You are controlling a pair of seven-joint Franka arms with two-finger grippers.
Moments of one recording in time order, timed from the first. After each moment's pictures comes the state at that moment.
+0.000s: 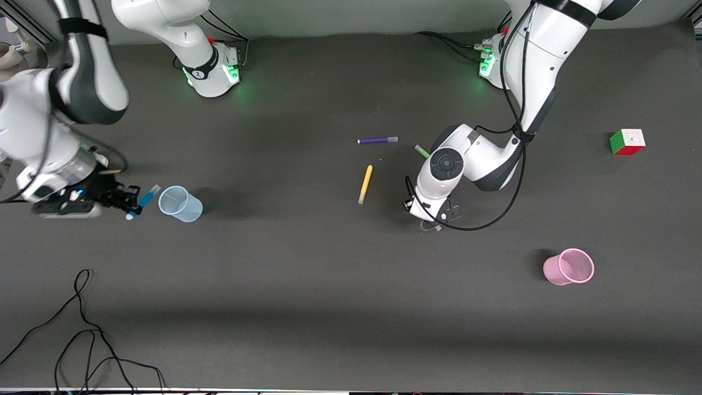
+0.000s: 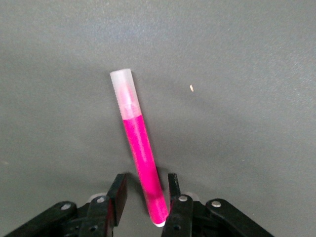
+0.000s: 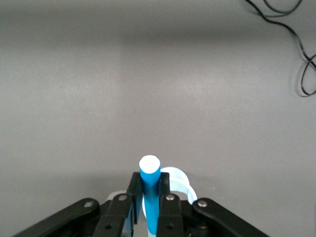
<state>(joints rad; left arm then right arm) -0.24 0.57 -0.34 -1.99 0.20 2.46 -1.10 0.28 -0.07 -0.30 -2.27 0.01 2.40 -0.01</state>
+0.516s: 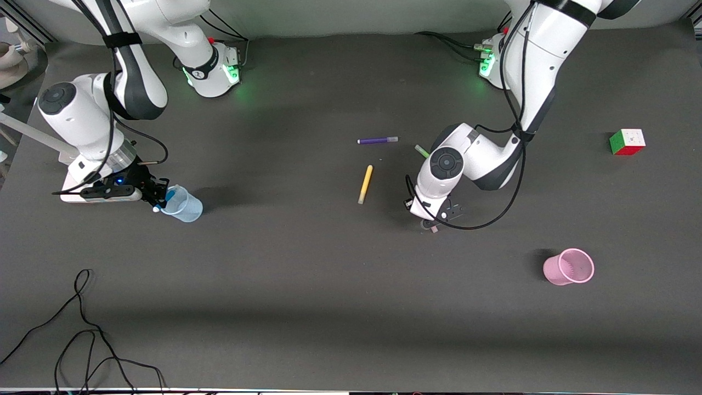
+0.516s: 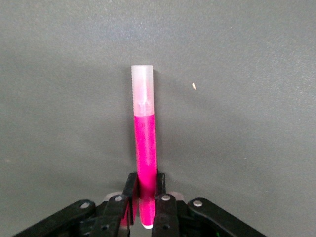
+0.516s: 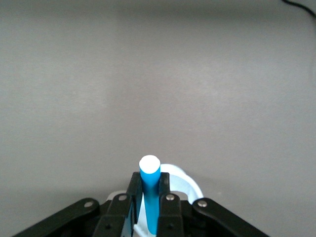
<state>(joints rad) -0.24 0.56 -0.34 -1.99 0.20 2.47 -1.10 0.28 -0.06 -0.32 -2.48 -0.05 2.69 -0.02</state>
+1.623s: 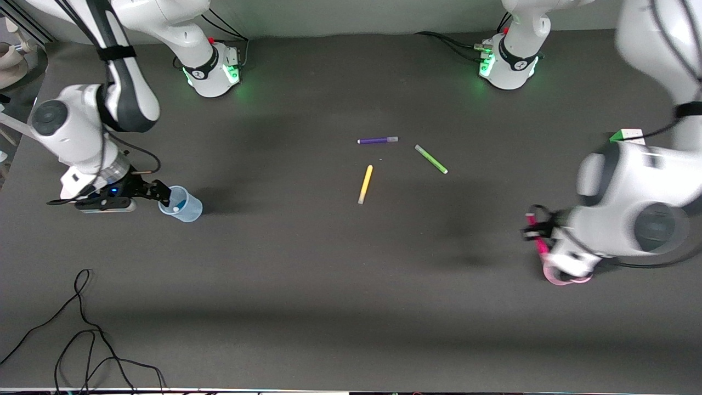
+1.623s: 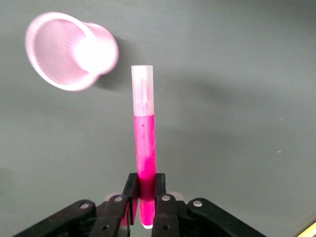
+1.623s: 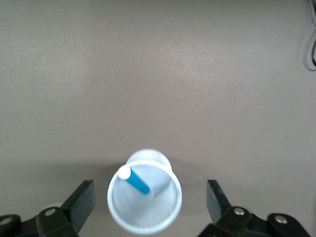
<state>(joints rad) 0.17 0.53 -0.32 -1.41 0.10 1.66 -0.36 0.28 -0.01 -0.34 -2.30 -0.06 2.38 -0.02</state>
